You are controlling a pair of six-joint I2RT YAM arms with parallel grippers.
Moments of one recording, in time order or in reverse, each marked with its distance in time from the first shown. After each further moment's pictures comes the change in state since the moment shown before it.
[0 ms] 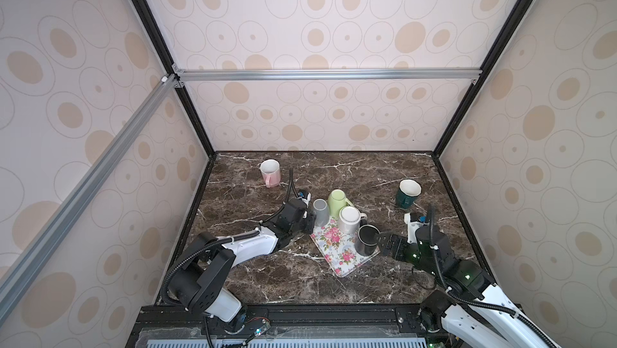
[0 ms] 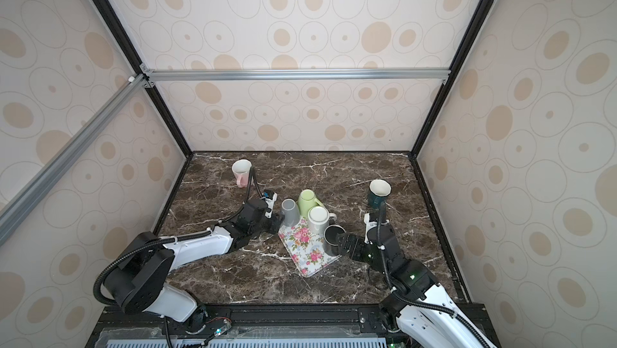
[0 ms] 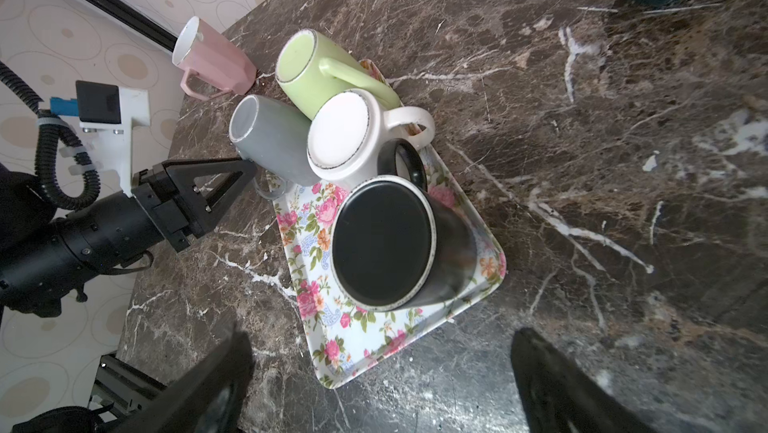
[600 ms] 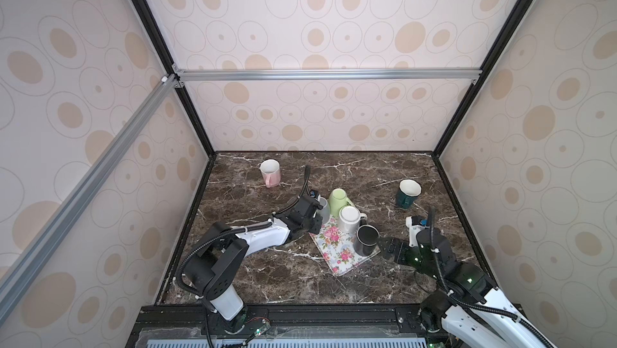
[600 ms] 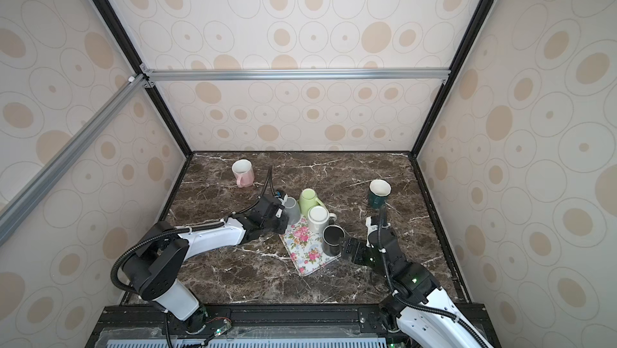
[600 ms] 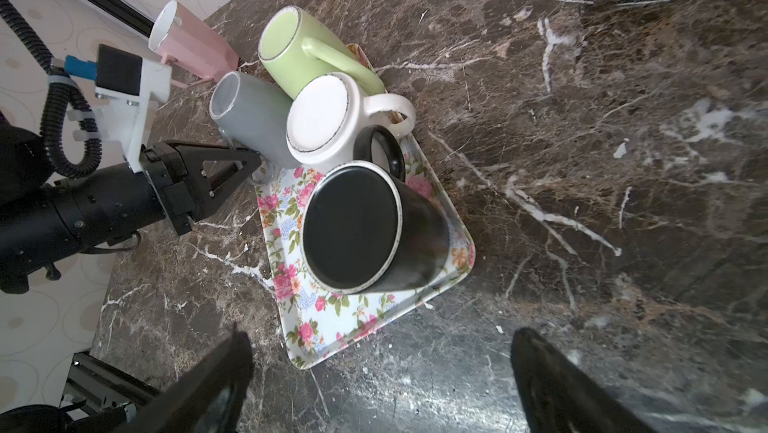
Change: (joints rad) left arm -0.061 0.126 0.165 -0.187 -0.064 0.049; right arm 0.000 -0.048 -0.013 -0.063 0.020 -0.023
